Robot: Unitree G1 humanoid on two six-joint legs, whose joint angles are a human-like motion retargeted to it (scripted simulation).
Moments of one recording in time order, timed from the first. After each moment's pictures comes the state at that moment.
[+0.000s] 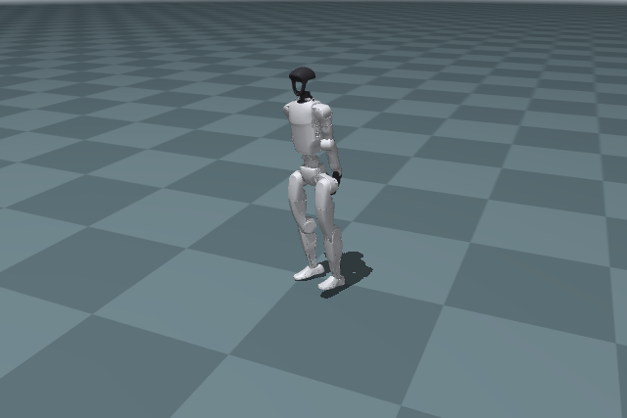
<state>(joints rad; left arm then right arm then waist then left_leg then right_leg) 0.21 -0.06 0.38 1.66 -0.13 0.17 -0.27 0.31 -0.06 -0.66 1.70 0.35 0.26 0.17 -0.05 0.04 -0.14 -0.06 -0.05 0.01 -0.01 -0.29 -0.01 -0.04 -0.12 -0.42 0.03 -0.01 0.09</state>
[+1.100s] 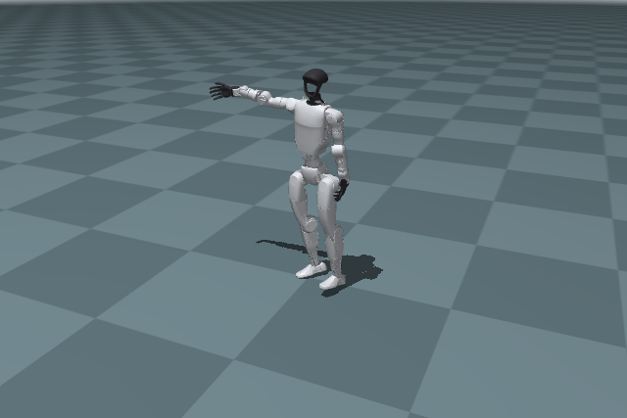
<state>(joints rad) 0.13 0.17 0.38 1.56 0.04 0.30 -0.36 -0.66 -1.48 -0.72 1.37 0.09 0.37 -0.03 0.05 -0.17 -0.18 -0.11 -0.06 -0.05 0.00 -0.27 -0.02 -0.02 -0.12 -0.51 0.01 -0.02 0.10</state>
